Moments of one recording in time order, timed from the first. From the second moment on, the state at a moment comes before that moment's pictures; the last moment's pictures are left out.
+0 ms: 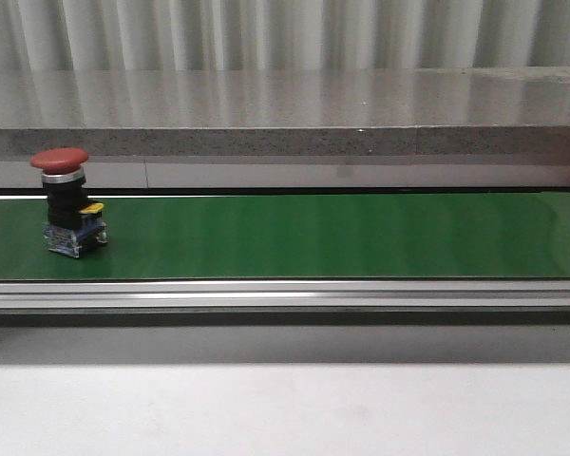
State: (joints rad) left arm 0.39 1.74 -0.98 0.32 0.47 -0.45; right arm -0.08 0.84 -0.75 0.25 0.75 -0.16
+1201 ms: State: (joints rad) left arm 0.39 1.66 -0.98 0.37 0.45 -0.45; right arm -0.08 0.84 -0.75 0.25 0.75 -0.16
